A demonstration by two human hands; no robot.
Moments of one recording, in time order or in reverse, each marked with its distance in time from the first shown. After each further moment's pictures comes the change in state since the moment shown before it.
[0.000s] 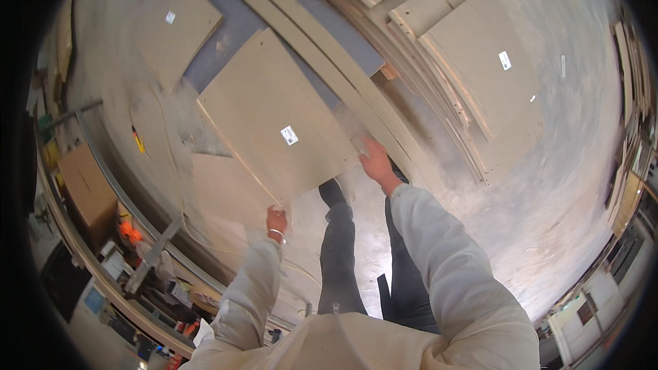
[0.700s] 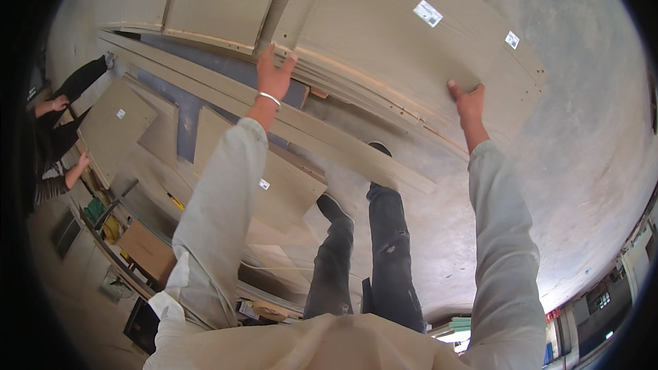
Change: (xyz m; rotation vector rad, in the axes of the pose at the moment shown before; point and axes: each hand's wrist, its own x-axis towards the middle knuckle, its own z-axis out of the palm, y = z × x) left_hand 0.091 0.646 0.170 0.148 -0.027 0.989; right_hand 0.064 0.240 -0.350 0.569 0.737 0.665
